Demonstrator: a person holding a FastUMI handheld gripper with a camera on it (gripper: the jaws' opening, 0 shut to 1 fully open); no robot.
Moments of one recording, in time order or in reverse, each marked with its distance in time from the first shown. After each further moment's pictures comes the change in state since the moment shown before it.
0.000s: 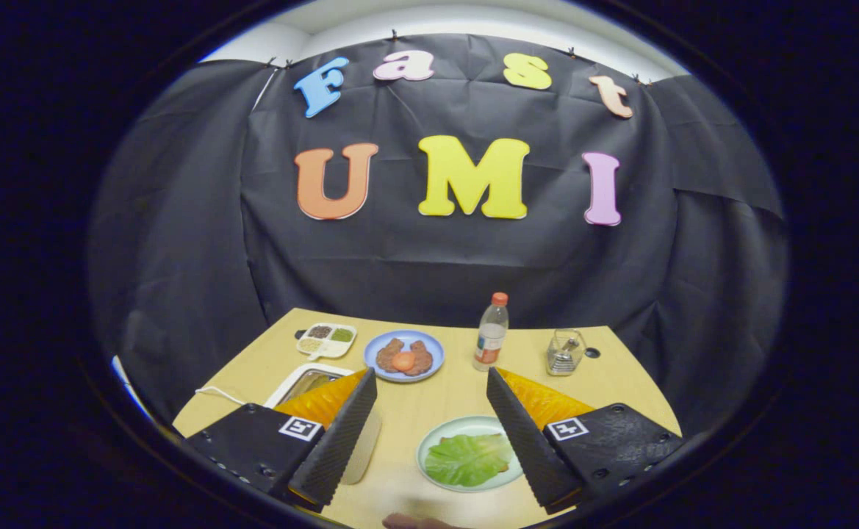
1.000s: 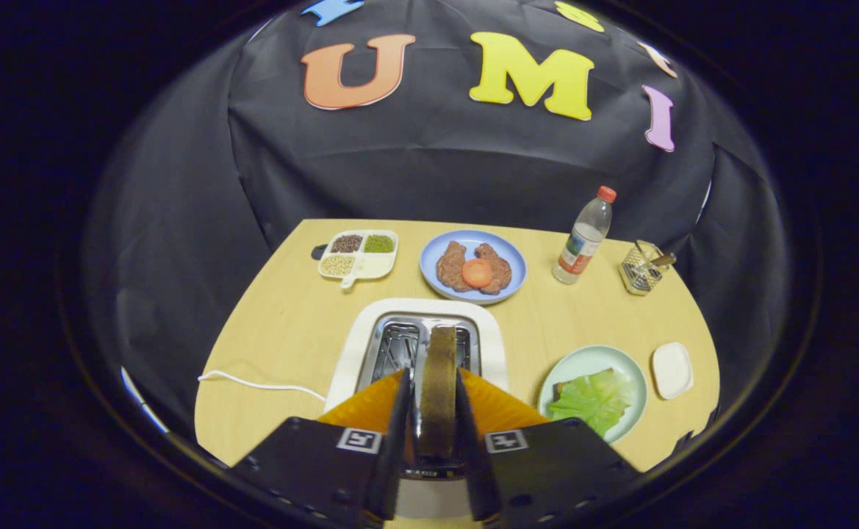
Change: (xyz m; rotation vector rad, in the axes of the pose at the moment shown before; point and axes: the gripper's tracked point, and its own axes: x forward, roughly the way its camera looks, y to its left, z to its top) arm 0.104 0.147 -0.099 0.014 0.419 -0.062
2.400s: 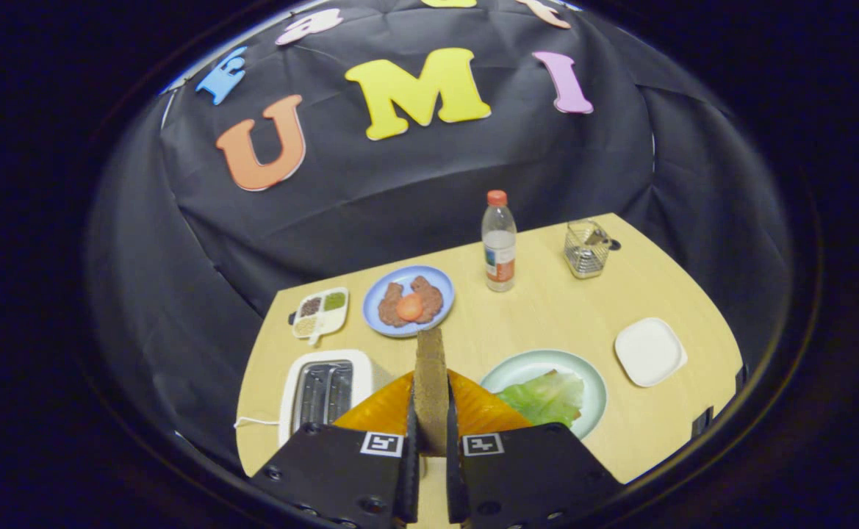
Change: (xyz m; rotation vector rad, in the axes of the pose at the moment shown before) arm -0.034 -0.144 0.016 0.302 -0.061 0.056
